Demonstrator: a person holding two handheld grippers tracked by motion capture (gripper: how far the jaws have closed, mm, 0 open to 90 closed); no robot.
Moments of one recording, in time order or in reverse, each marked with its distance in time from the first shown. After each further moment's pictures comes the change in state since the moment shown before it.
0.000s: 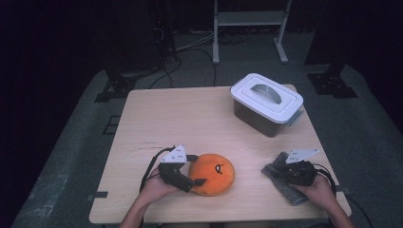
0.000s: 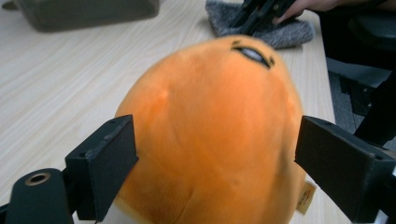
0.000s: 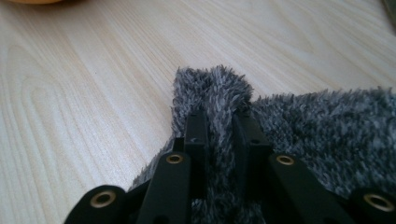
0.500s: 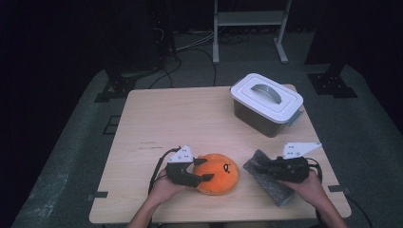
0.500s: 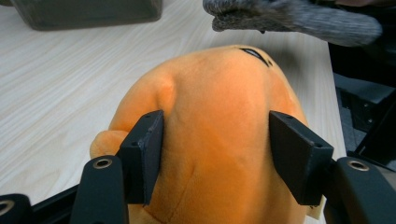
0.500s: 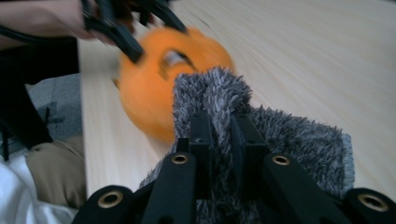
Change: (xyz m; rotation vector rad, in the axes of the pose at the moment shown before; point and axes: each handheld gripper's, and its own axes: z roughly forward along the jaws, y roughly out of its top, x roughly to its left) left arm -0.007 0.004 0.023 -0.039 0.015 -0.039; right arm 0.049 0.066 -0.028 -0.283 0.240 -0.101
